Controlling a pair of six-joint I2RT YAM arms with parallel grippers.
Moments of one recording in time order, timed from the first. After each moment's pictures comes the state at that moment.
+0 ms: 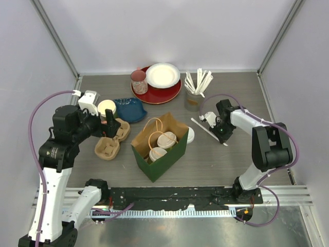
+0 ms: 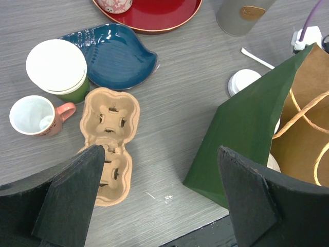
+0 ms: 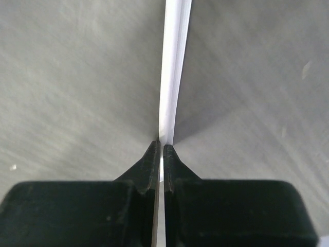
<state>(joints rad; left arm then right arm) -0.15 0.80 1.24 -0.92 0.24 -0.07 0.17 1.67 1.00 -0.73 -0.10 -0.66</state>
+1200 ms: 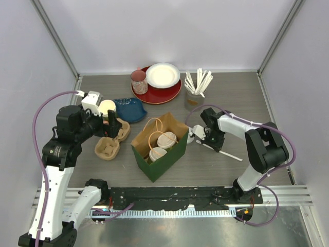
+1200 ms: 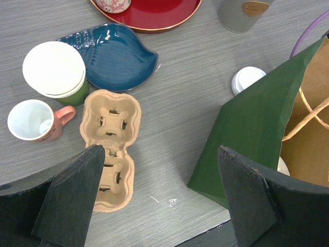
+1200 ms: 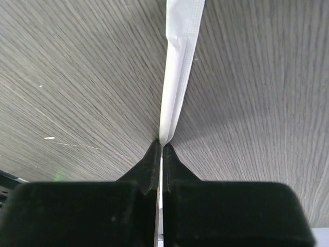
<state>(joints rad) -0.16 0.78 1.18 -0.87 0.24 -0.05 0.39 1.66 0.95 -0.87 0.00 -0.76</state>
